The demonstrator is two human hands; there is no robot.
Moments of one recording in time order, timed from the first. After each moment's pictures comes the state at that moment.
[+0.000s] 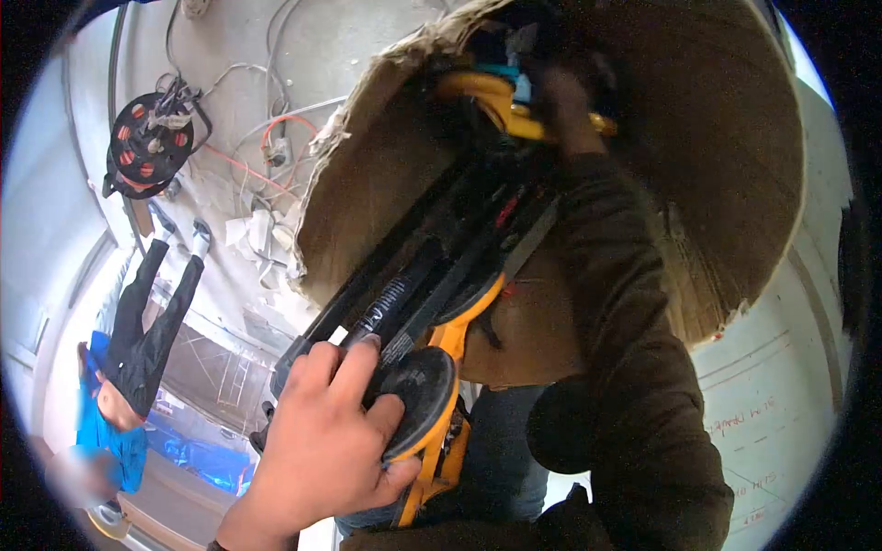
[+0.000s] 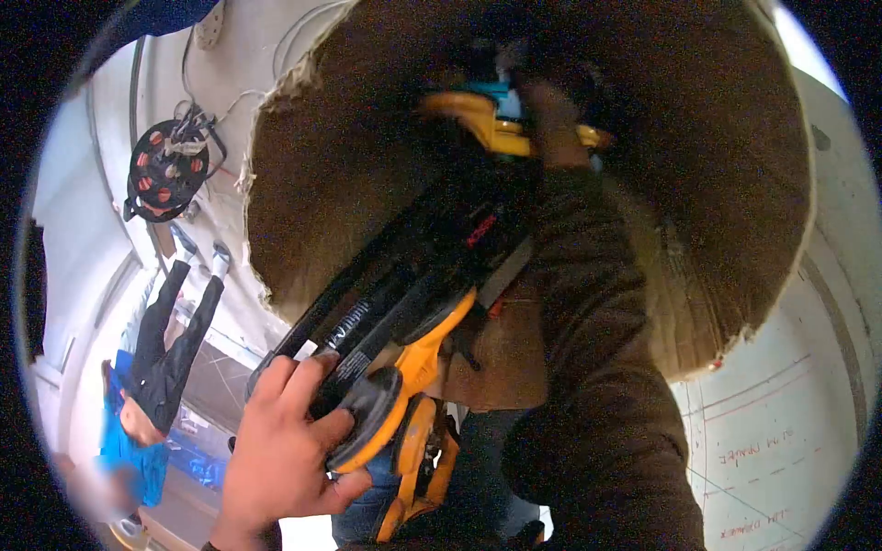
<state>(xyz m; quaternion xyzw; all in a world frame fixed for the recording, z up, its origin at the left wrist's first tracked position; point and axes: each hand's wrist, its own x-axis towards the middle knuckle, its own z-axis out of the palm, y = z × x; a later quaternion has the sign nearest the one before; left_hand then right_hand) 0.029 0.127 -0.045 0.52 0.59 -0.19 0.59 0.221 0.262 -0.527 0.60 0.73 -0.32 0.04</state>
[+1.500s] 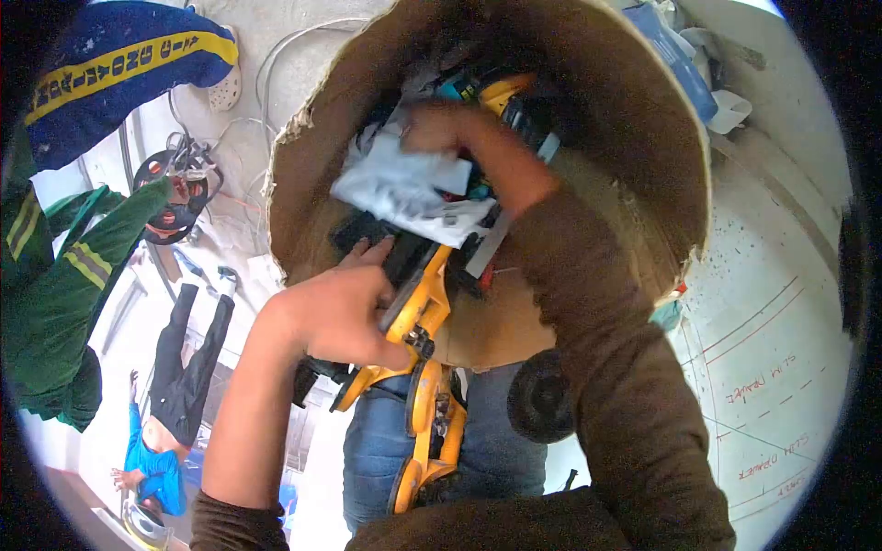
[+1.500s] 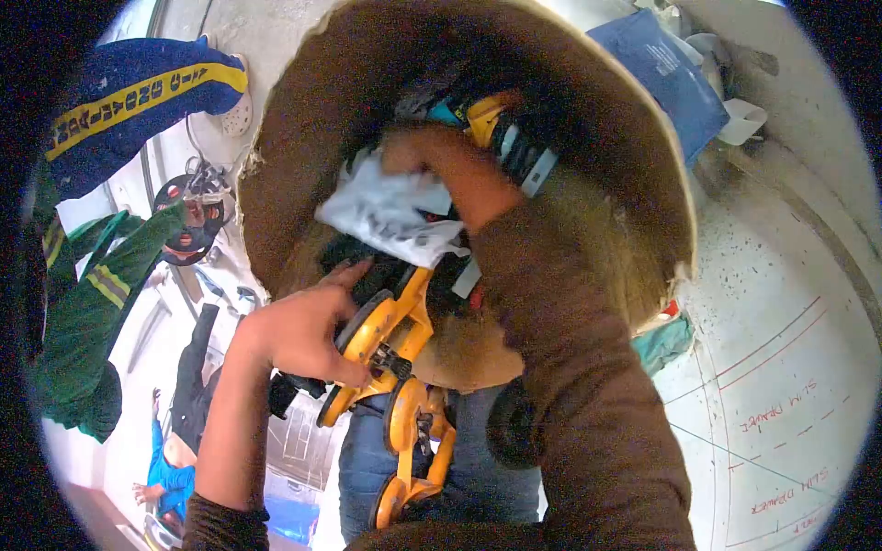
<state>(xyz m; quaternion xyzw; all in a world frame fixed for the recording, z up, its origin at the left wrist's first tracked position) 0.025 0.177 -0.138 0.48 0.42 -0.27 0.72 0.161 0.256 -0.387 0.30 0.55 -0.76 0.20</state>
